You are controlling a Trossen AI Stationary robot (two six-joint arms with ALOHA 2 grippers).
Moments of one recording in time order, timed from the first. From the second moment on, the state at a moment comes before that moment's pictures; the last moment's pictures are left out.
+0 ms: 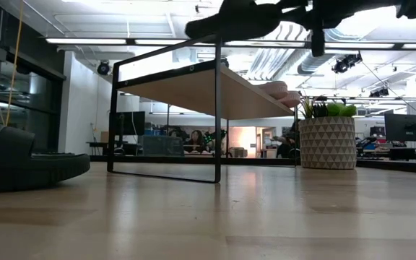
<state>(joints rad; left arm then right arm) 0.07 1.54 1.79 -0.58 -1.17 1.27 0.04 0.96 0.56 0.51 0.49 1.39</state>
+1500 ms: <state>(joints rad) -0.07 1.38 1.79 -1.19 -0.93 0.68 0.32 1.40 0.66 0.51 0.81 1.71</state>
